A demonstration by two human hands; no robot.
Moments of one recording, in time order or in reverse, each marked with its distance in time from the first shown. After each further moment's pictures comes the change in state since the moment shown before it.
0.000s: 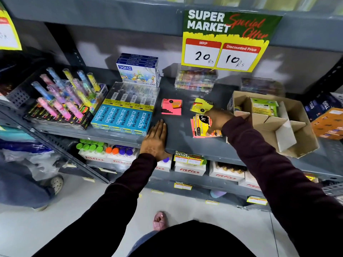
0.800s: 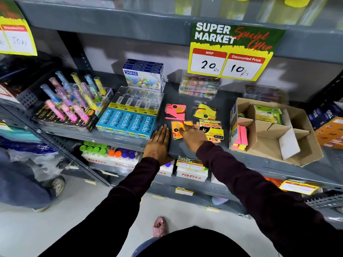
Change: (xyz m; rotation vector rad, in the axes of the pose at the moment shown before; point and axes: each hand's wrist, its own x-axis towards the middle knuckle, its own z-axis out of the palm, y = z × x) left_hand 0.002 0.001 0.000 0.109 -0.081 -0.040; right_hand -0.001 -0.086 0.047 -0.096 0.196 -0.162
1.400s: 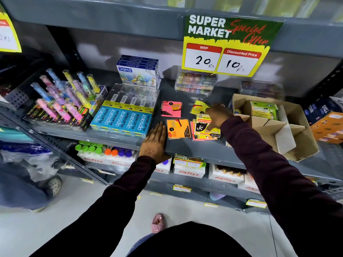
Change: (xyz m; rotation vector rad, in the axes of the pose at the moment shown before) left_hand 0.001 -0.001 -0.001 -0.023 -0.006 0.000; right_hand 0.010 0.096 -0.041 0.038 -0.084 0.177
